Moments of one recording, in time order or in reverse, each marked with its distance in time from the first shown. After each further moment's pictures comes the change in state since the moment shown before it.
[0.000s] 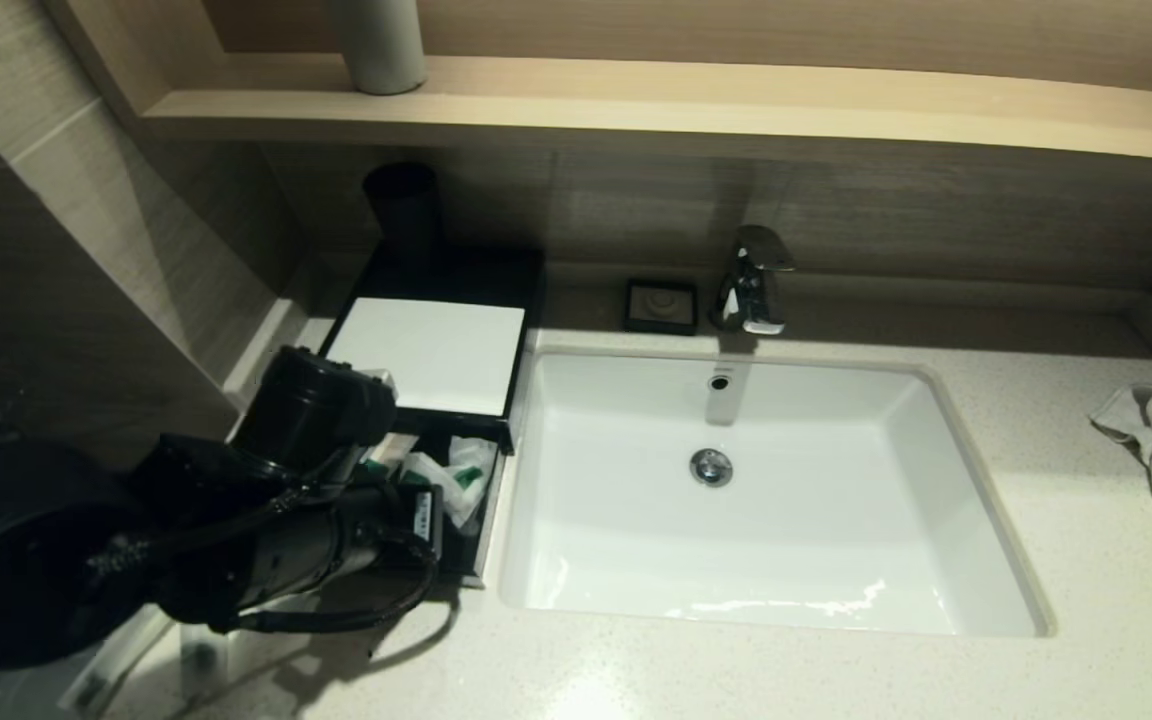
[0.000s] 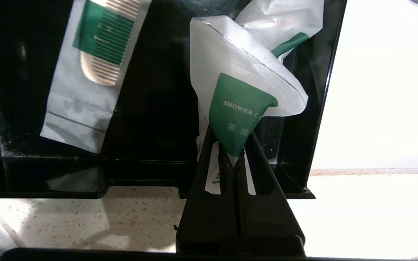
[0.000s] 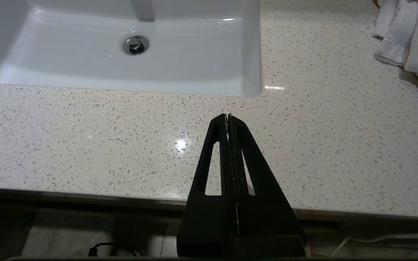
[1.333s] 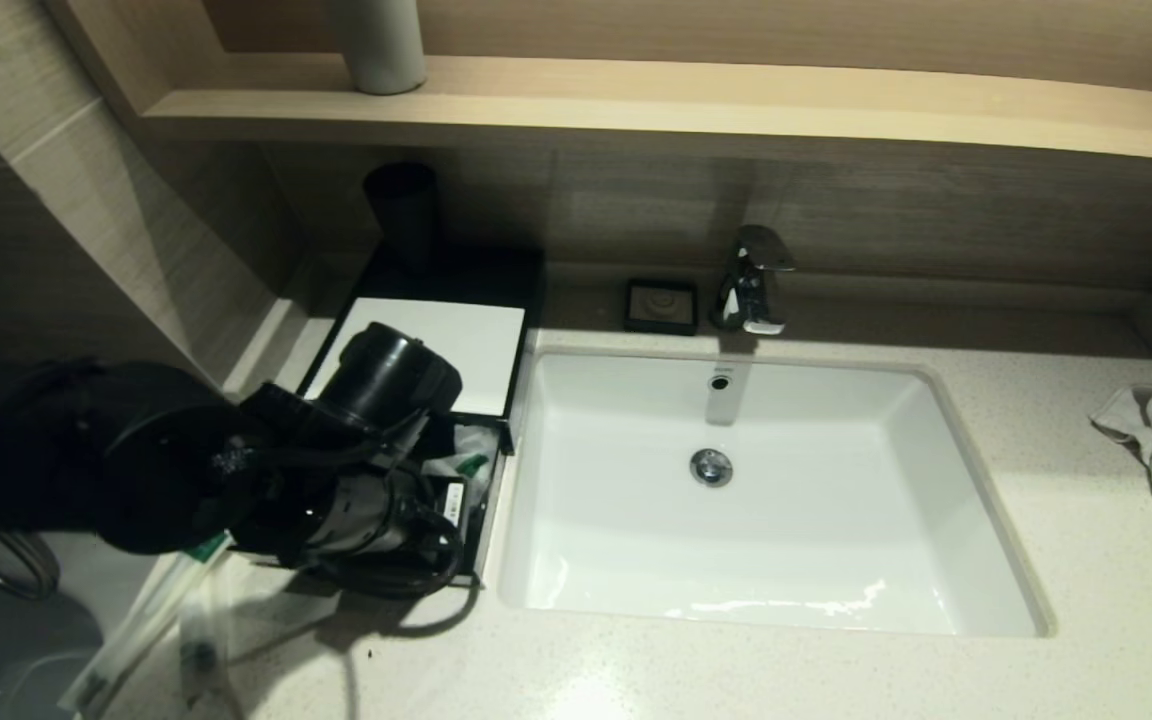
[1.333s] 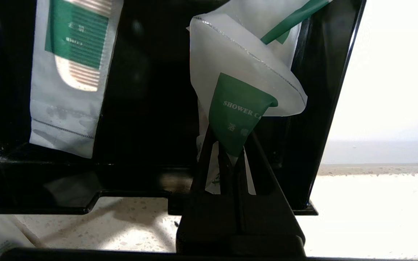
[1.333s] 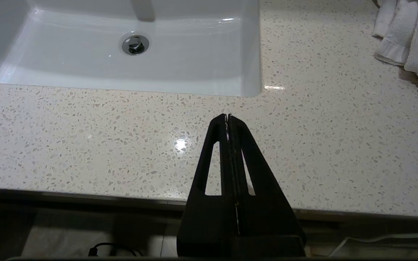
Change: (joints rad) left arm -0.005 0.126 -0.234 0.281 -0.001 0.003; right arm 0.000 0.000 0.000 0.000 0.001 0.000
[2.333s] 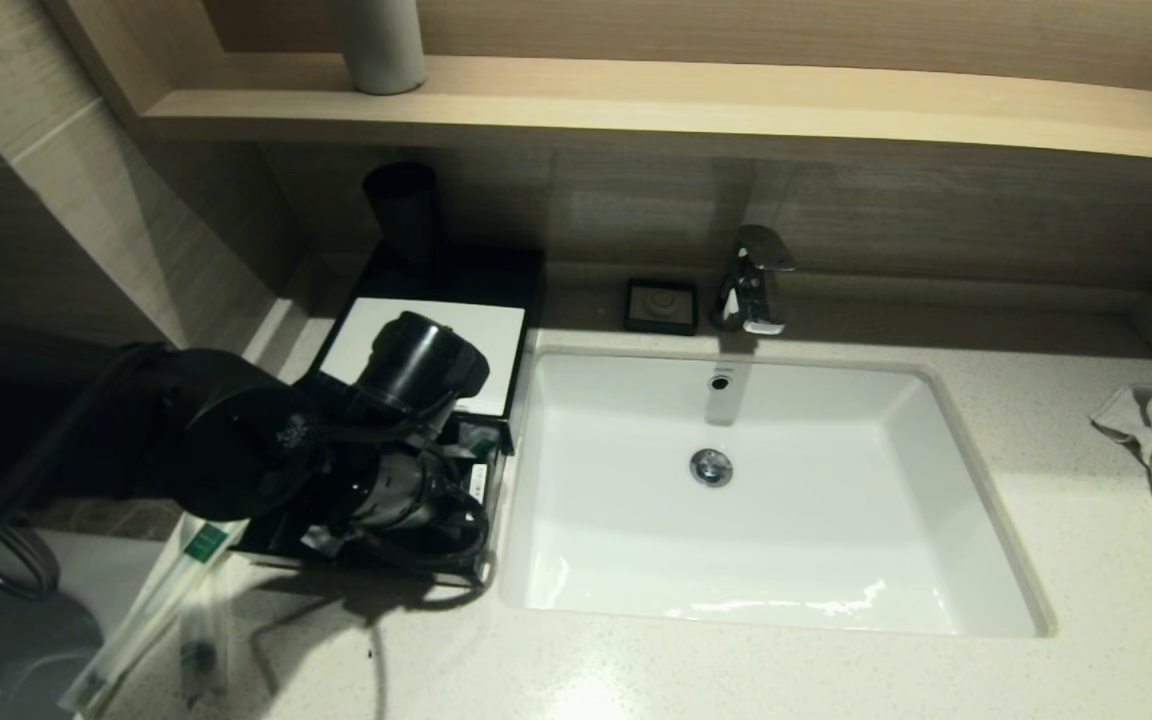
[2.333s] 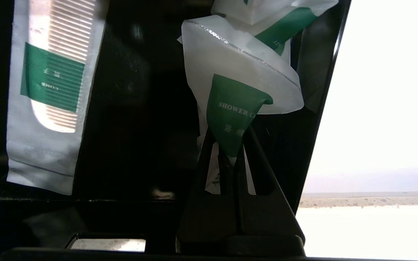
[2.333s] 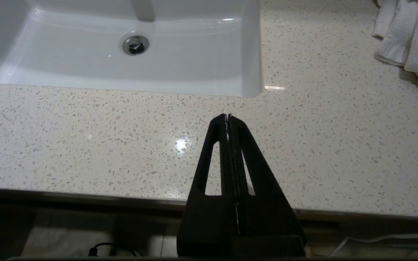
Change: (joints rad) left arm 0.002 0.076 -0.082 -0.013 0.003 0.000; right arm 0.000 0.000 0.000 0.000 0.000 0.000
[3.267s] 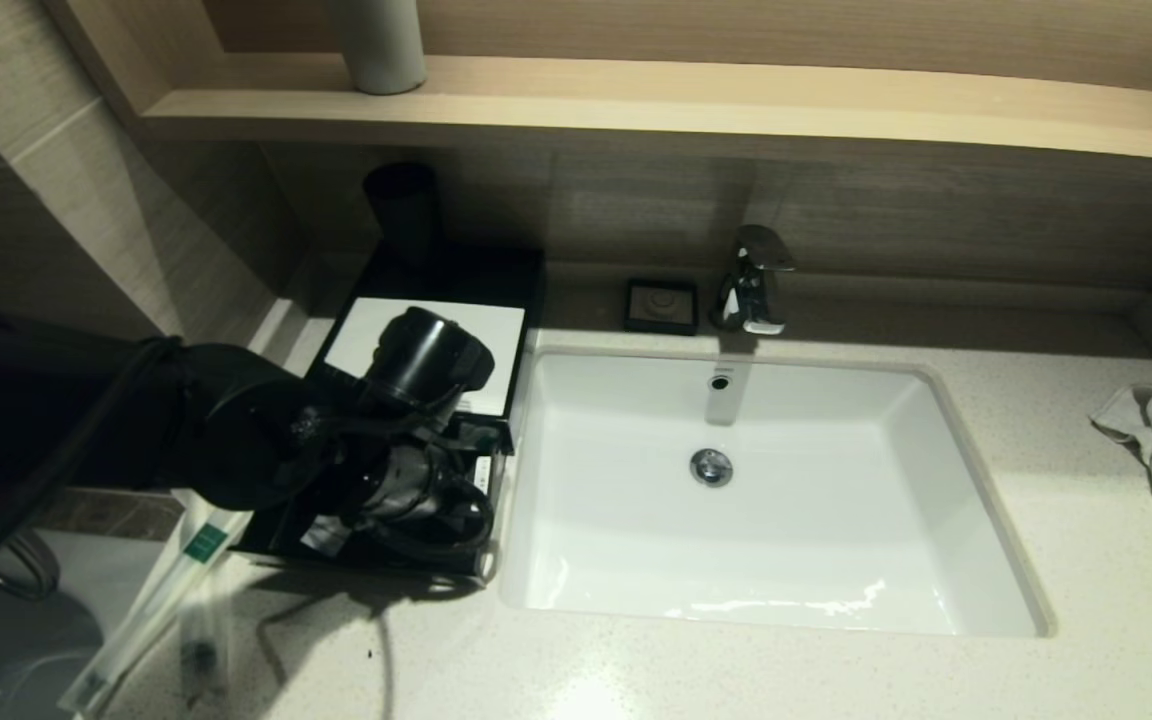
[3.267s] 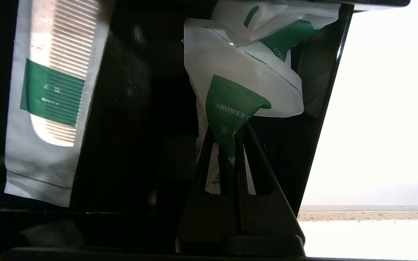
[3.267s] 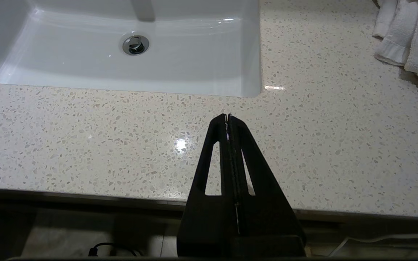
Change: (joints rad) left arm 0.006 0.020 -0.028 -0.003 0.007 -0.006; right arm 0.000 0.000 0.000 0.000 -0.001 0.000
